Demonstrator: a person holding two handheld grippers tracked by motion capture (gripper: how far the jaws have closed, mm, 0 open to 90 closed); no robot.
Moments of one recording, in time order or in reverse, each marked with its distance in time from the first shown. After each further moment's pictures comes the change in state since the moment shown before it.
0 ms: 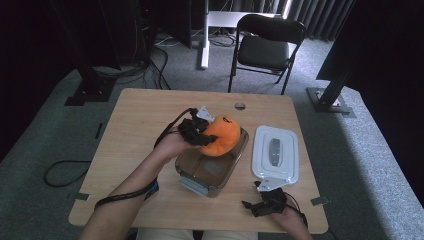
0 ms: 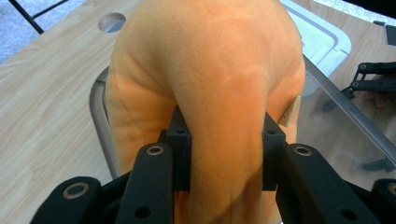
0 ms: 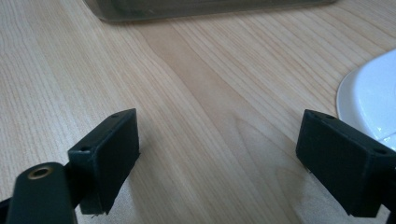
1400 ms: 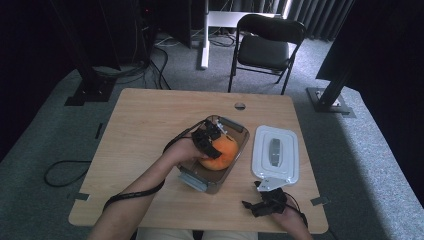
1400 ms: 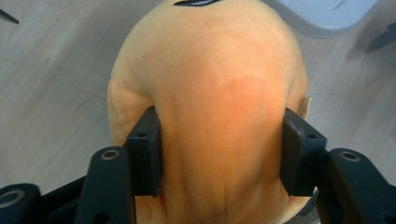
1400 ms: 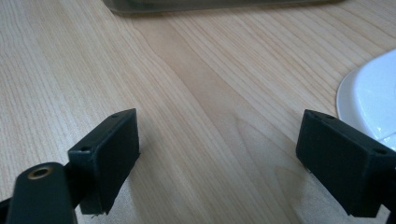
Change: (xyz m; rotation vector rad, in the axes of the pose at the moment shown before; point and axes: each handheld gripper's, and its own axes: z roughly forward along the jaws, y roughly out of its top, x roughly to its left) left arm -0.009 -0.002 0.061 0.279 -0.011 0.036; right arm 0.000 0.000 0.000 0.002 0.000 0.002
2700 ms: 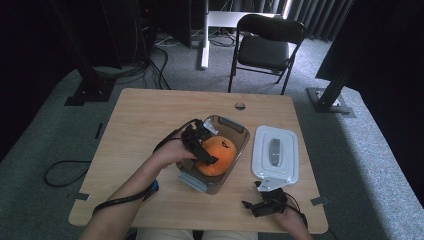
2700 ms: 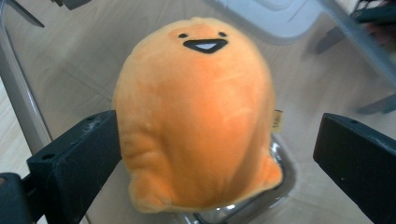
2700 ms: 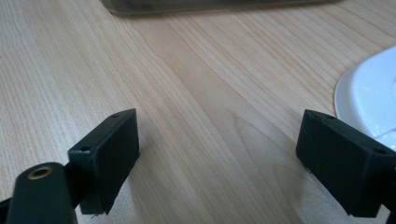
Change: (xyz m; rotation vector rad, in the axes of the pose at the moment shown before) left arm 0.000 -0.027 -0.039 -0.117 -0.067 0.032; right arm 0.000 -0.001 -0.001 0.000 -0.005 0.008
